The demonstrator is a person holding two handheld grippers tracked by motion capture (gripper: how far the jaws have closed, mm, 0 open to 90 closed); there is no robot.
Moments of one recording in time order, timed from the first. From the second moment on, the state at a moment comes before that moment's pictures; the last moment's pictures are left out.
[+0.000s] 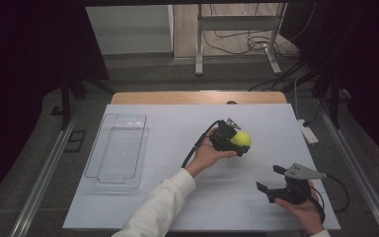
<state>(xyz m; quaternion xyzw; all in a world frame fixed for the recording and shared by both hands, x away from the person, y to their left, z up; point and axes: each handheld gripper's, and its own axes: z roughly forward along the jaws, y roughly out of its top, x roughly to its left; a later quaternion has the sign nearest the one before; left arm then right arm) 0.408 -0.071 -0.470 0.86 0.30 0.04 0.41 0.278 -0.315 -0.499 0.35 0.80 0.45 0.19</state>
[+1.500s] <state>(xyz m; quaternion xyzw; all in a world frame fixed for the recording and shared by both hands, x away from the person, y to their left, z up) 0.381 -0.034 -0.457 0.85 0.29 0.05 0.44 0.277 -0.314 -0.499 0.35 0.80 0.45 0.19</state>
